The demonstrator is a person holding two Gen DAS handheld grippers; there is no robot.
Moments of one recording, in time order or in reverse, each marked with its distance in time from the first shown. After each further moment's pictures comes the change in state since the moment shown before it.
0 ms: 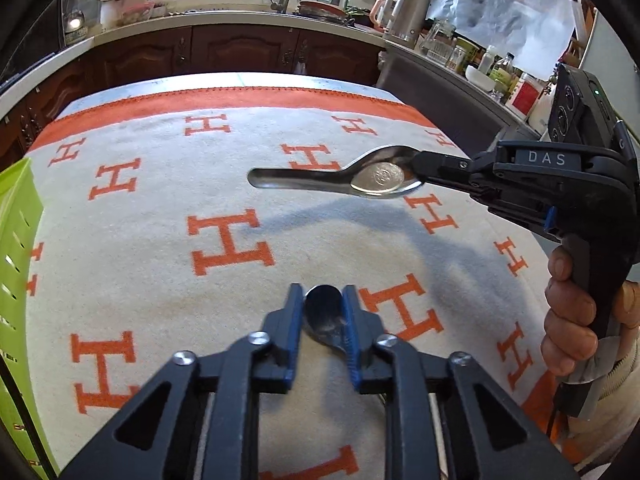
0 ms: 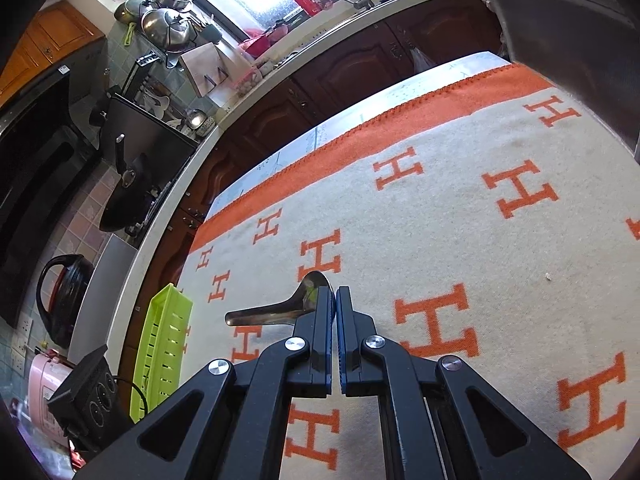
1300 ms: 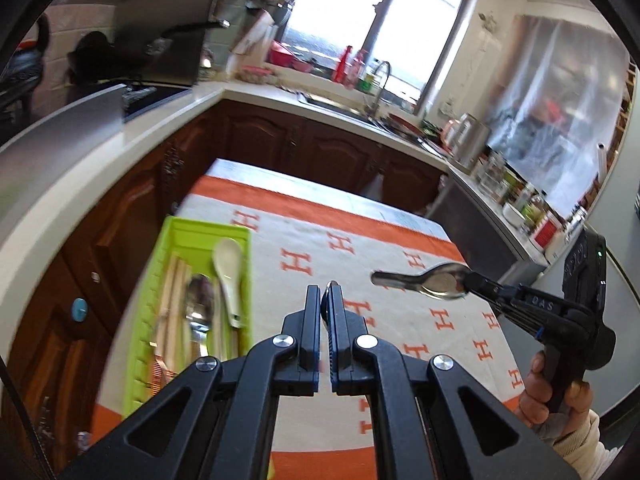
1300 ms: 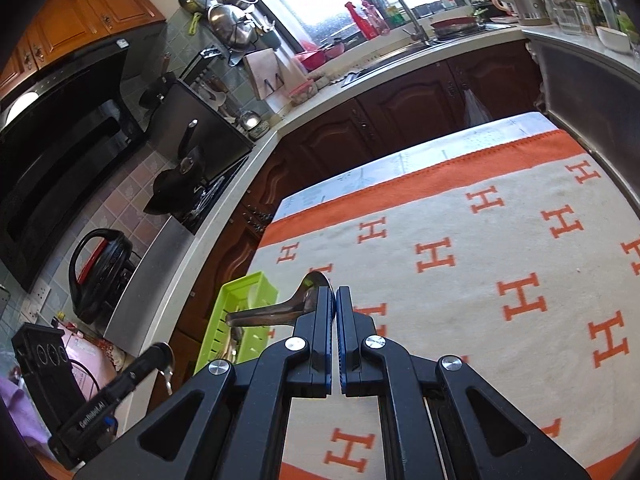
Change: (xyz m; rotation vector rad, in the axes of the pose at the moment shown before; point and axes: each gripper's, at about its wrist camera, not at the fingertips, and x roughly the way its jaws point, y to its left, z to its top) left arm -0.223 0.083 -0.005 -0.275 -0.329 0.161; right arm -0.114 0.163 -0.037 -0.147 -0.067 0.053
